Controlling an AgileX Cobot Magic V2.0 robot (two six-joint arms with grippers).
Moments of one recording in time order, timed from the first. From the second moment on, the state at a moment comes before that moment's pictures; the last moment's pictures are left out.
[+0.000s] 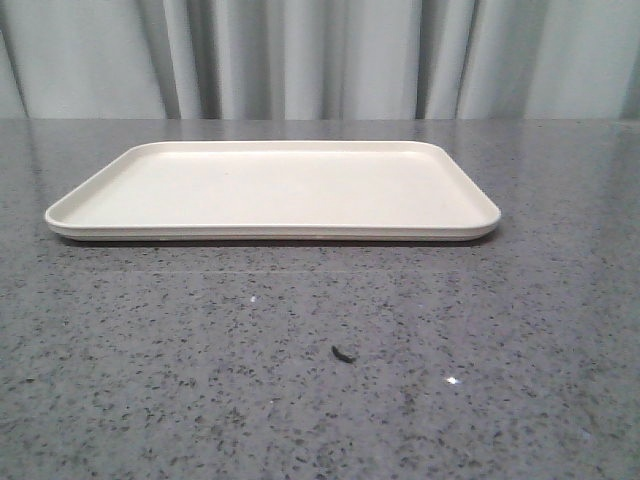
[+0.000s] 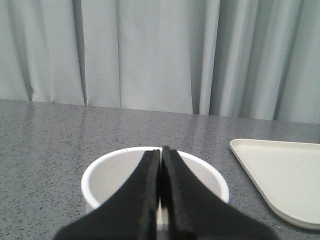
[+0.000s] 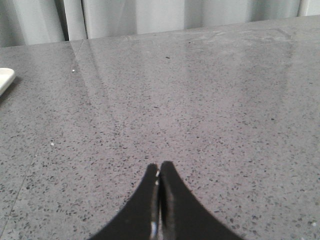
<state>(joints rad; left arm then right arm) 0.03 0.00 0.00 0.24 -0.03 -0.36 -0.09 -0.01 0.03 -0.08 0.21 0.22</state>
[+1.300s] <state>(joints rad) 0.03 0.00 0.00 0.24 -0.12 -0.36 -0.09 -0.01 0.03 -0.08 0.08 0.22</state>
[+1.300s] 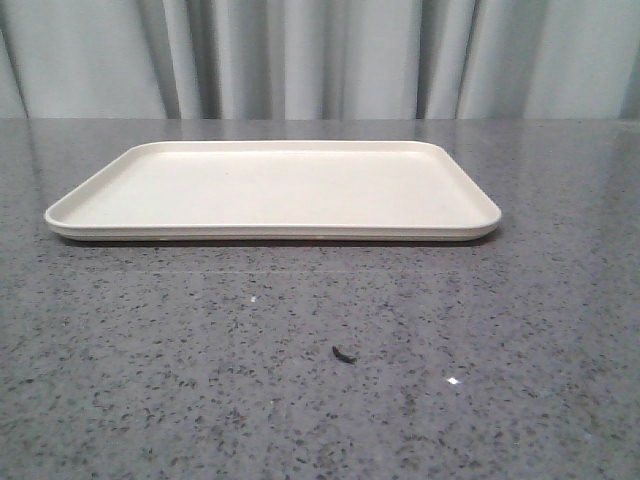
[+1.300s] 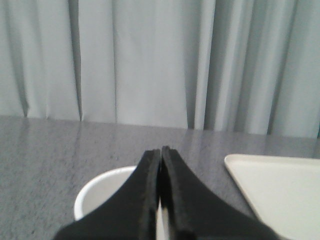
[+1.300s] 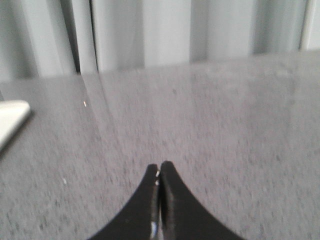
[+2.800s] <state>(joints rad) -0.11 0.45 -1.02 0.20 0.58 -0.27 0.11 0.40 -0.83 0.02 0.07 0.25</state>
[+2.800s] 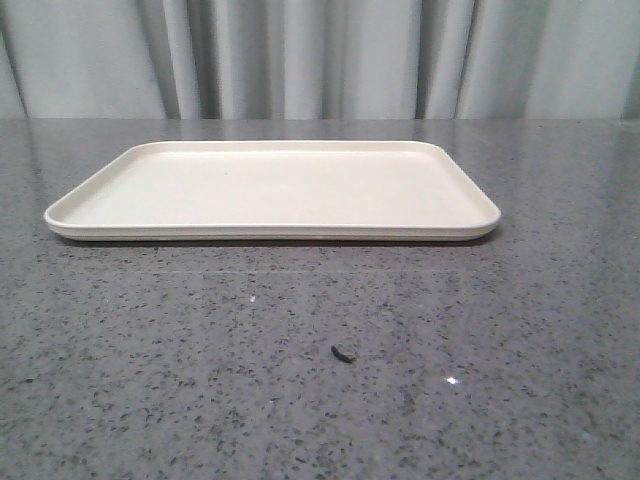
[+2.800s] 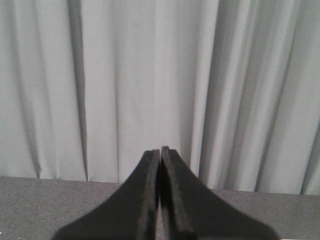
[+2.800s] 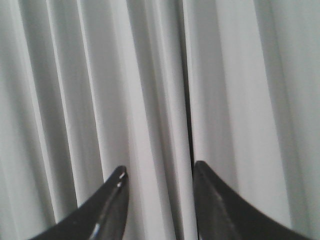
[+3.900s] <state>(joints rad) -0.30 0.94 -1.60 0.37 1.28 -0.07 0.11 0.83 -1.47 -0.17 0.65 0.10</state>
